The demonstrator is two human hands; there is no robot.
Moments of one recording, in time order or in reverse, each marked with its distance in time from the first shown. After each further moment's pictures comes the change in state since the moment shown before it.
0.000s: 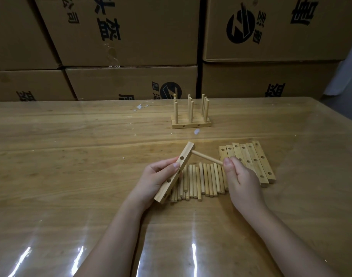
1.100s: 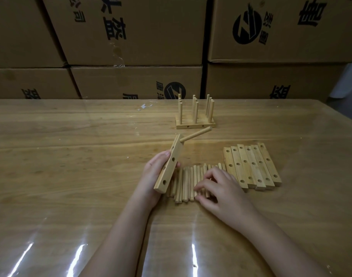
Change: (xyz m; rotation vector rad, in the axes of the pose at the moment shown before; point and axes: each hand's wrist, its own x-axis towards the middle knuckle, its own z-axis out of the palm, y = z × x) left_hand 0.008 -0.001 -0.002 -0.207 0.177 0.034; right_hand -0.012 -0.006 0.018 -0.304 -0.425 -0.298
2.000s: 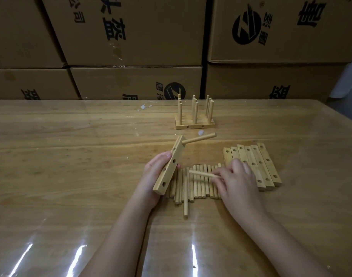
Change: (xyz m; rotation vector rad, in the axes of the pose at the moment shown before) left_hand 0.002 0.000 -0.001 -0.008 -0.012 -0.035; right_hand 0.004 -0.004 -0.015 -0.170 0.262 0.257
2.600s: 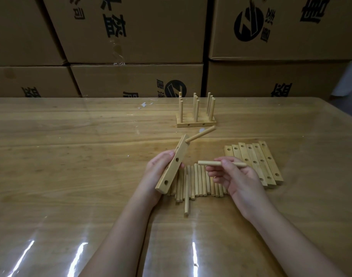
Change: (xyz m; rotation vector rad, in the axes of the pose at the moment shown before) left_hand 0.000 -0.001 0.002 0.101 -0.020 0.029; right_hand 0.007 -0.002 -0.008 1.574 -0.142 0.432
